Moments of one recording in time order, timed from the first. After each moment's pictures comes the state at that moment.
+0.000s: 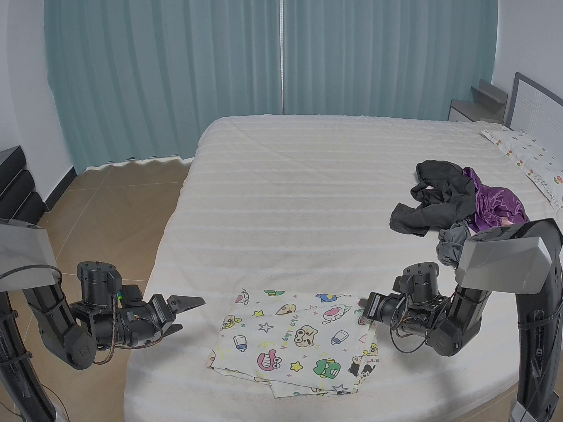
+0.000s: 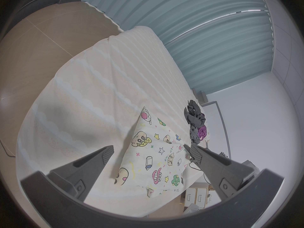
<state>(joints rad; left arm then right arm) -0.14 2.04 -0.28 -1.16 -0.49 -0.83 0.41 2.40 -0.64 -1.20 0.05 0.64</state>
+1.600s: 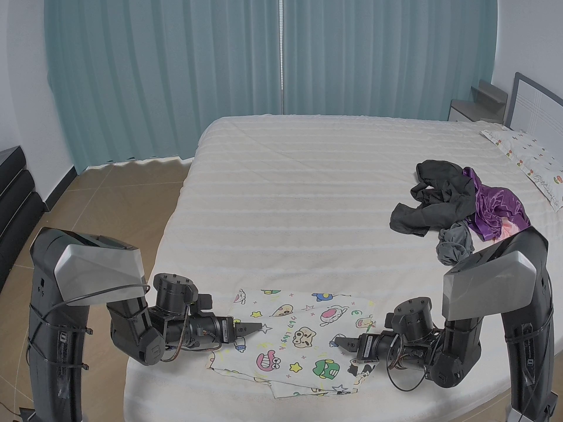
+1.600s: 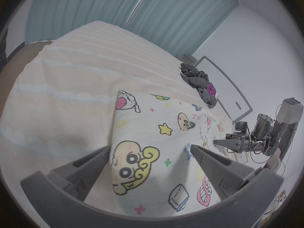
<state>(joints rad) -0.34 2.43 -0.65 -1.10 -0.41 -0.36 0.53 2.45 -0.44 -1.33 0.03 0.58</state>
